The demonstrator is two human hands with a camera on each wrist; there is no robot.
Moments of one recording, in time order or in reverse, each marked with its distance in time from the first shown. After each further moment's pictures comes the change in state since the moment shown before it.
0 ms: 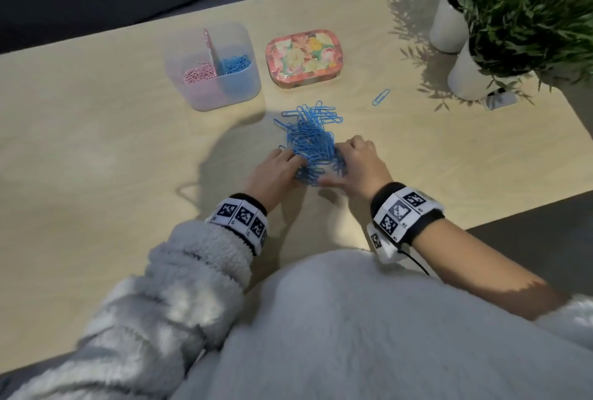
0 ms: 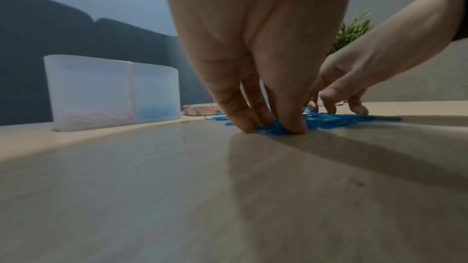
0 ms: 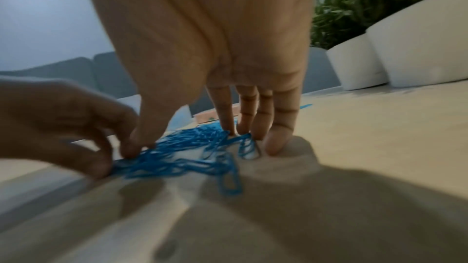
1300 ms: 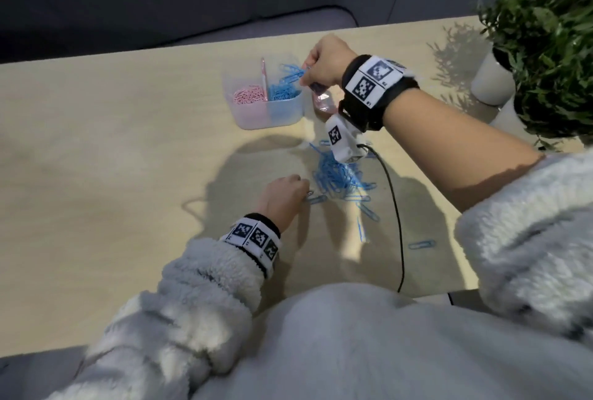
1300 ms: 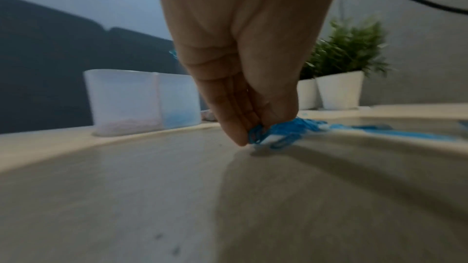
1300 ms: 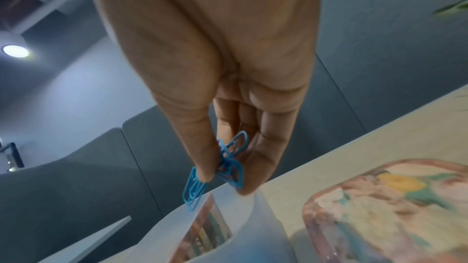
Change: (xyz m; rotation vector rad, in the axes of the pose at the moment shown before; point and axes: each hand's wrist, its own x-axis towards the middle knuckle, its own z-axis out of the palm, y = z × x) left_hand -0.012 -0.023 -0.020 0.106 -0.030 -0.191; right_hand 0.152 -0.155 -0.113 0.244 -0.034 -0.173
